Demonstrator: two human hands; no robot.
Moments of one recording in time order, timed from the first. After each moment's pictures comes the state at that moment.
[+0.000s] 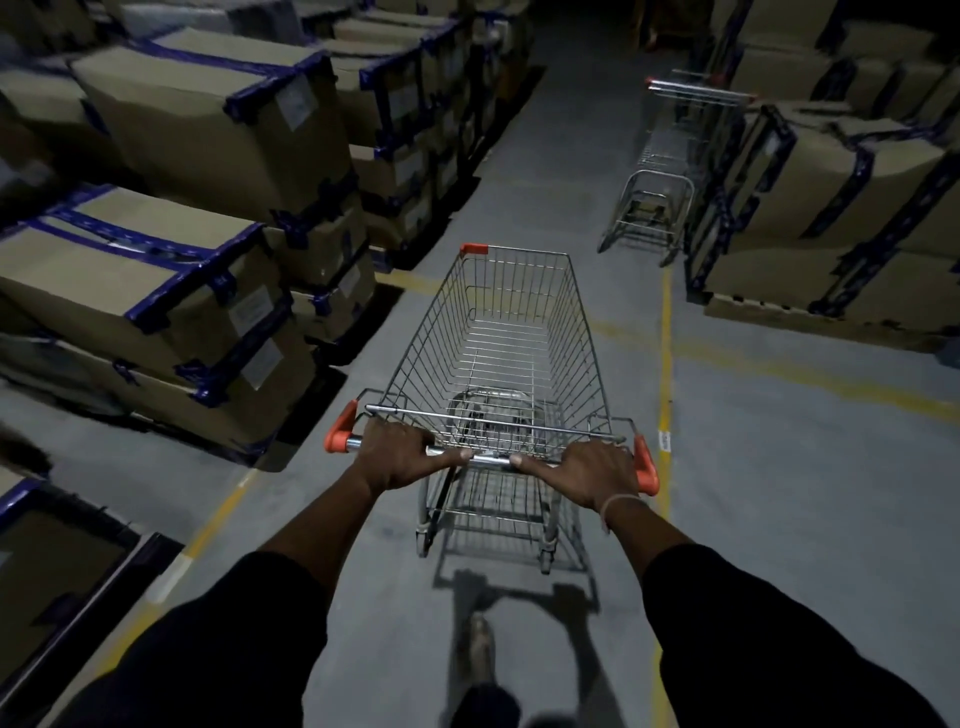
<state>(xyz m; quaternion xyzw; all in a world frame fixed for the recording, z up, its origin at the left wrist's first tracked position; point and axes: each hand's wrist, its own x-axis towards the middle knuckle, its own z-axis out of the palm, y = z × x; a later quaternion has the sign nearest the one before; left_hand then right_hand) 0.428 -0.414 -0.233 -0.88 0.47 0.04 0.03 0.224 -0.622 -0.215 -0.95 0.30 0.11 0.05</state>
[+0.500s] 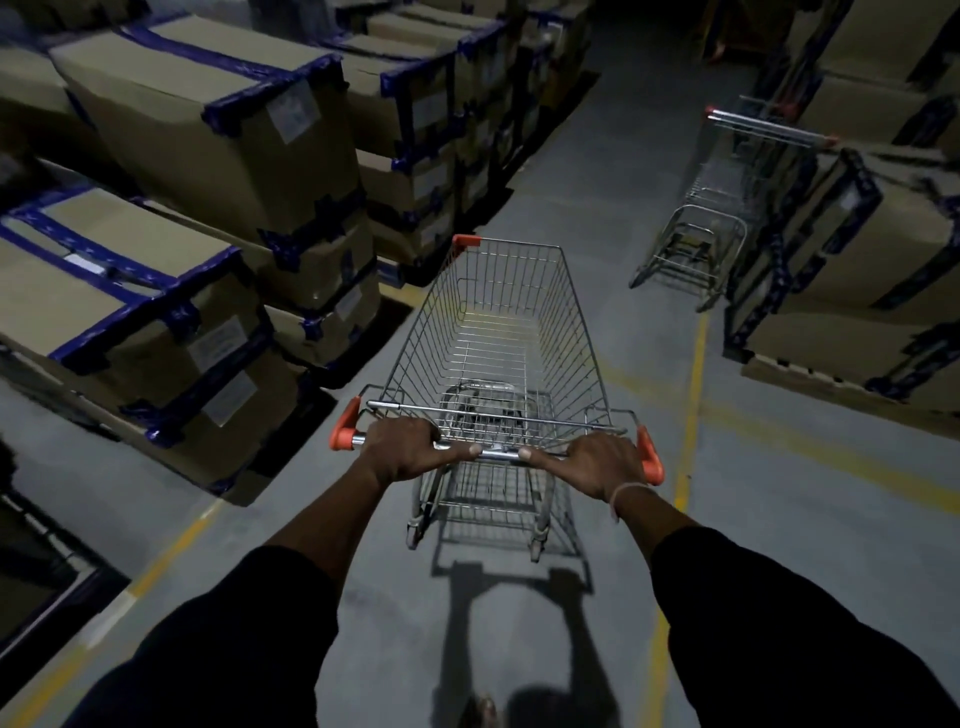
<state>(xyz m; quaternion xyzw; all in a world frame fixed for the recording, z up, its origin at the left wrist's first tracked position) 0.586 -0.618 -0.228 -0.91 0.39 0.11 -0.04 0.415 -0.861 -0.223 -0.97 0.23 0.11 0.06</state>
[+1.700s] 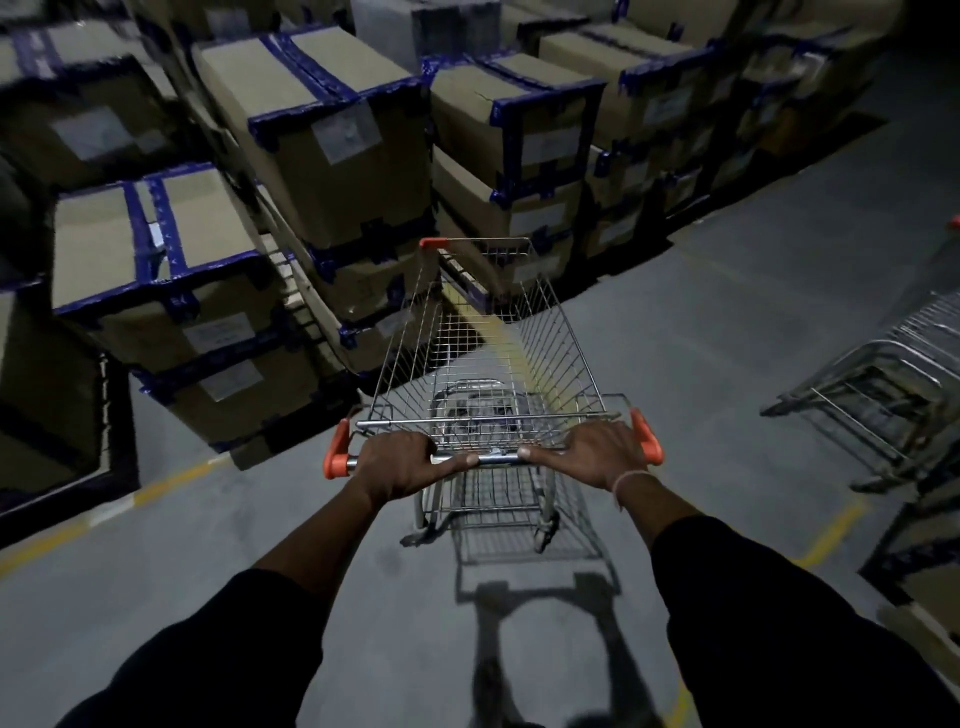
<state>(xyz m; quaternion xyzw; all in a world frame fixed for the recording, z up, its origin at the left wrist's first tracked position) 0.711 -0.991 -0.237 -0.99 0.14 0.07 -0.06 0.718 -1.296 -0.227 -0.99 -0.08 0.11 0.02</state>
